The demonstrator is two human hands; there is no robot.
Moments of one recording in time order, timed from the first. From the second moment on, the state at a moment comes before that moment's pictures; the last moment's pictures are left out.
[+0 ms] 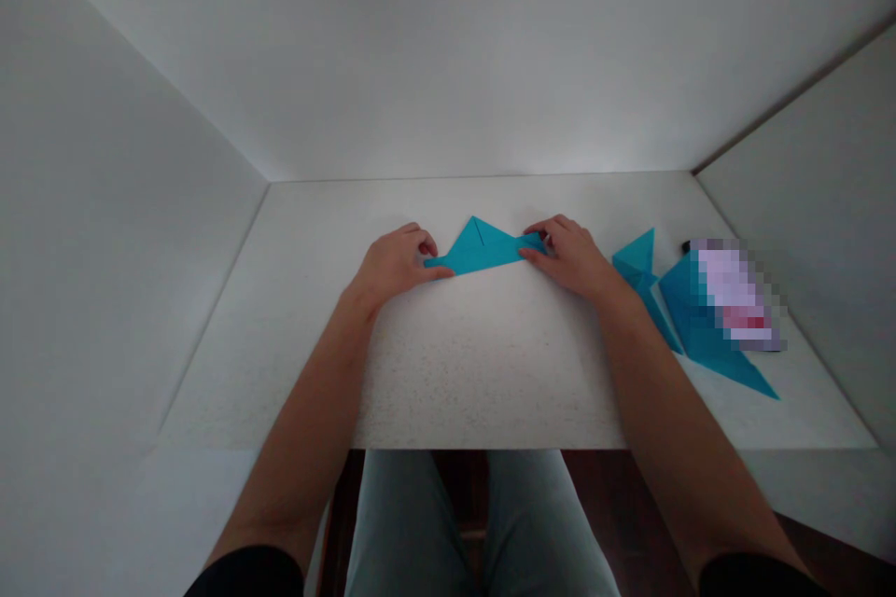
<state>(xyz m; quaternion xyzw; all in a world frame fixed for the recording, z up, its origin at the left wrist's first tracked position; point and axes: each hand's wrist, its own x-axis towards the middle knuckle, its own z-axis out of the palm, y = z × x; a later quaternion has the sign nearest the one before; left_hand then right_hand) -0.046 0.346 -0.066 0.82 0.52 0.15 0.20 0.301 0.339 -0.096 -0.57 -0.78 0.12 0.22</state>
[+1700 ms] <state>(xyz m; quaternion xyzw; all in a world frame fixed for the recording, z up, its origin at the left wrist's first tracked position) -0.045 0.347 -0.073 0.78 0.52 0.20 0.28 0.297 0.335 -0.083 -0.55 -0.77 0.21 0.25</state>
